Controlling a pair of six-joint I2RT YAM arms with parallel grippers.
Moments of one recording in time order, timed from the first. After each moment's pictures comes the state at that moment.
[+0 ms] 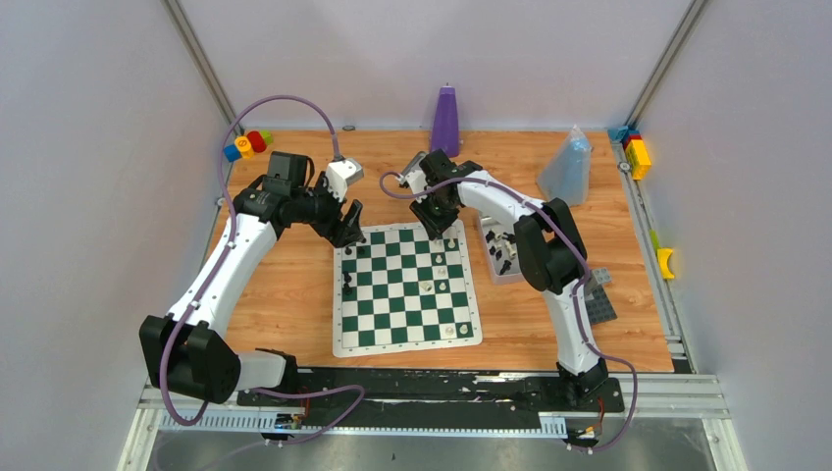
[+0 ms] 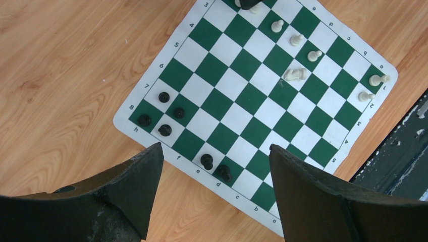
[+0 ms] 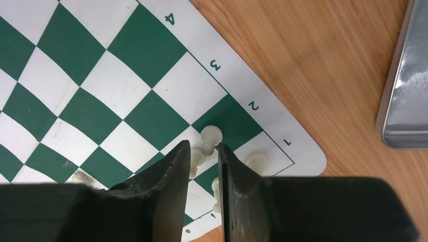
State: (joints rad) left arm -0.22 1.30 1.20 -0.78 0.53 0.39; right arm 0.59 2.22 1.82 -0.80 -0.21 -0.24
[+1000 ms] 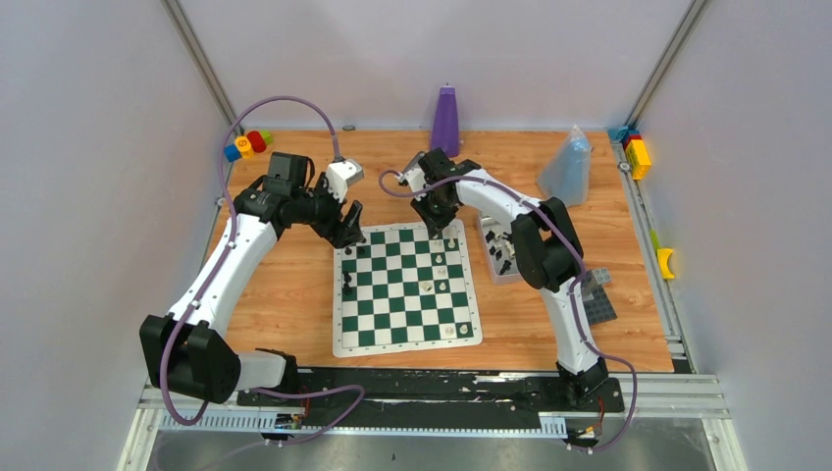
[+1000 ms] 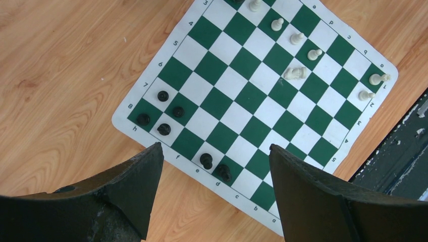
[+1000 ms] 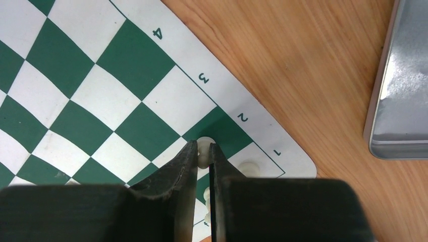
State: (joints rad) left arm -0.22 1.30 1.20 -0.78 0.53 0.39; right arm 0.59 2.26 1.86 -0.80 -0.20 -0.25
